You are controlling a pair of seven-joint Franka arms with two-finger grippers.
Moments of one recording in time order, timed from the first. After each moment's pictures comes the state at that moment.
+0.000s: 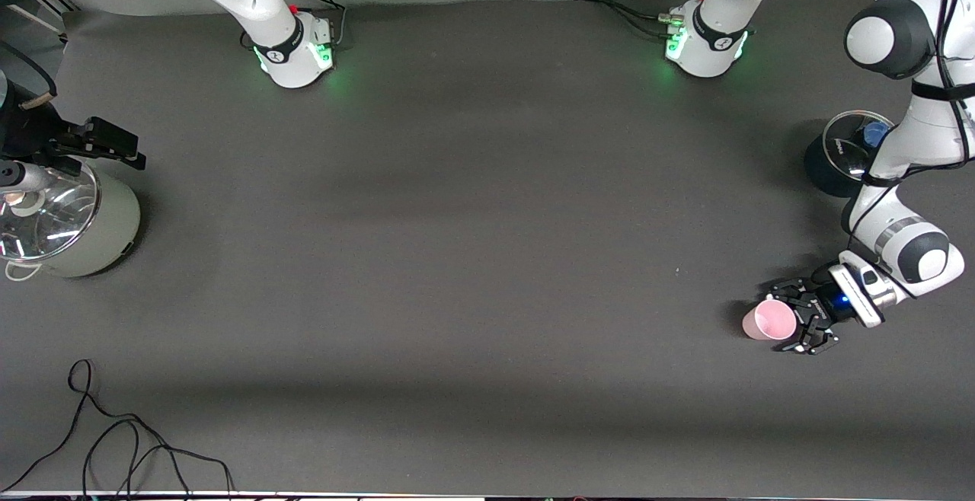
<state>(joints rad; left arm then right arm) 0.48 1.05 -0.10 -1.46 -1.30 1.83 2.52 -0.02 0.00 0.03 -1.54 0.02 1.47 -0.04</state>
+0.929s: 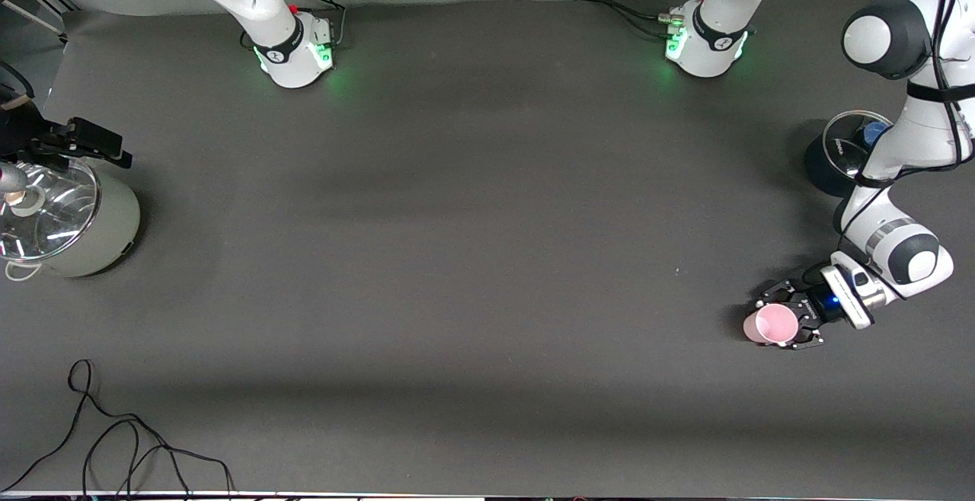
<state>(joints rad) 0.47 1.04 -0.11 -1.47 -1.31 1.83 2.44 -0.02 0.01 -0.02 -1.54 0.03 1.45 -0.05</state>
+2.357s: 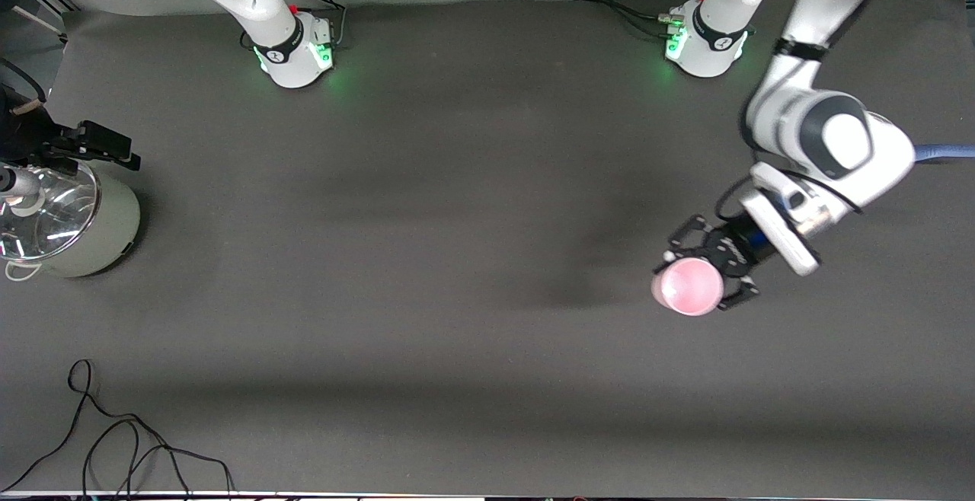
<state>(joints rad) -0.06 0.16 -0.20 -2.05 -1.75 2.44 1.98 -0.02 0.02 -0.01 -1.54 0.06 1.45 -0.05</state>
